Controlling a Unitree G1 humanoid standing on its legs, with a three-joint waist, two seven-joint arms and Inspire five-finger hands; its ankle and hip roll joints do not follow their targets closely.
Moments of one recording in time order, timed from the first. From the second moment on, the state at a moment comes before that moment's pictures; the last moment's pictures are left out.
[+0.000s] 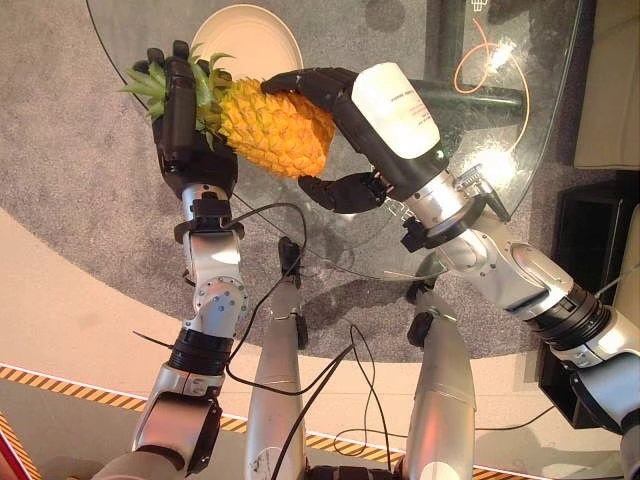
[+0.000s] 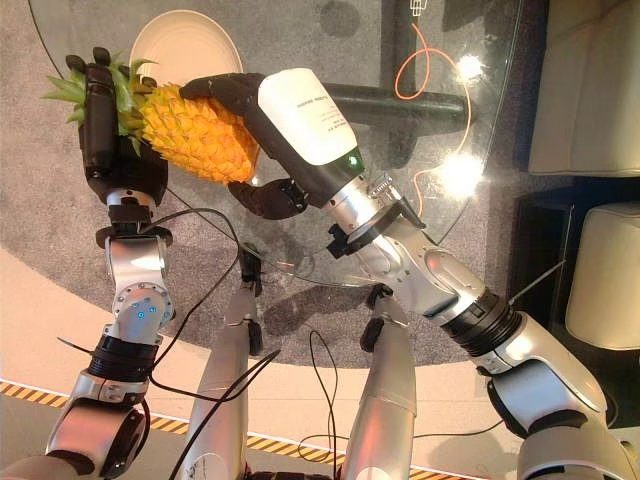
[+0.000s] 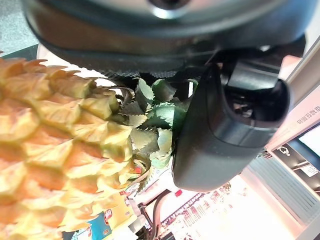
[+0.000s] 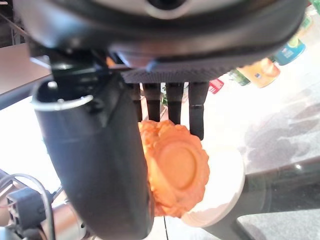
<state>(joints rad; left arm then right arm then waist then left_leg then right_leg) -0.62 0.29 -0.12 0.06 -1.34 -0.47 0.17 -0.90 -0.74 0.67 -0.07 -0.32 -0.15 -0.33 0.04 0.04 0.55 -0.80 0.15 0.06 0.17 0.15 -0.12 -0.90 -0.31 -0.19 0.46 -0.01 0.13</state>
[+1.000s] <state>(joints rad) -0.64 0.27 -0.10 0.06 -1.23 -0.54 0.30 -0.89 -0.71 0.66 -0.07 -0.31 -0.14 -0.32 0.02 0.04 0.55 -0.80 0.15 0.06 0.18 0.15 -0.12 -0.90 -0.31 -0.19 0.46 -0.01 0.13</state>
